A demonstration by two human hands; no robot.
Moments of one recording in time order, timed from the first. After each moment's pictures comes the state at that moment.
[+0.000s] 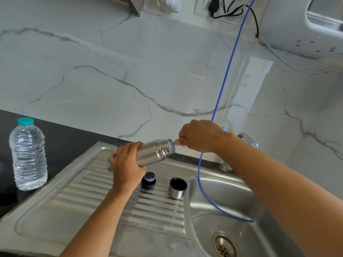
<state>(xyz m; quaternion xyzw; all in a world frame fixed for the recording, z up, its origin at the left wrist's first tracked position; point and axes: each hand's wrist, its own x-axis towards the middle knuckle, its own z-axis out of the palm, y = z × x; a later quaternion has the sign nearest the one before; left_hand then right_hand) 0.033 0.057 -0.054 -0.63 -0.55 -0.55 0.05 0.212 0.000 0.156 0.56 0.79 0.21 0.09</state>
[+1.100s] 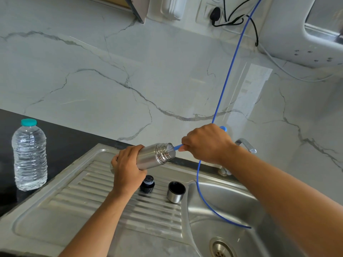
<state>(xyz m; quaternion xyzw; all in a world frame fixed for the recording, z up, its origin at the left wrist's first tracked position) 0.035 0.057 -0.054 -0.64 -0.53 -0.56 0.02 0.229 -0.018 0.153 0.45 0.81 0.36 0.12</state>
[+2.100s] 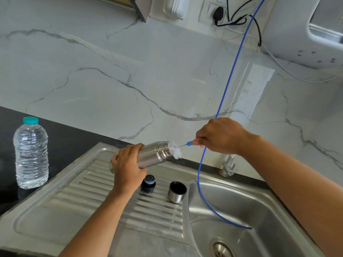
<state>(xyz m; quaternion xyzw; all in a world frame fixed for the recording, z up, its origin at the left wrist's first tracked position) 0.032 0.058 -0.055 -0.63 -0.54 -0.56 0.02 0.252 -0.016 0.181 0.52 0.80 0.27 0.11</state>
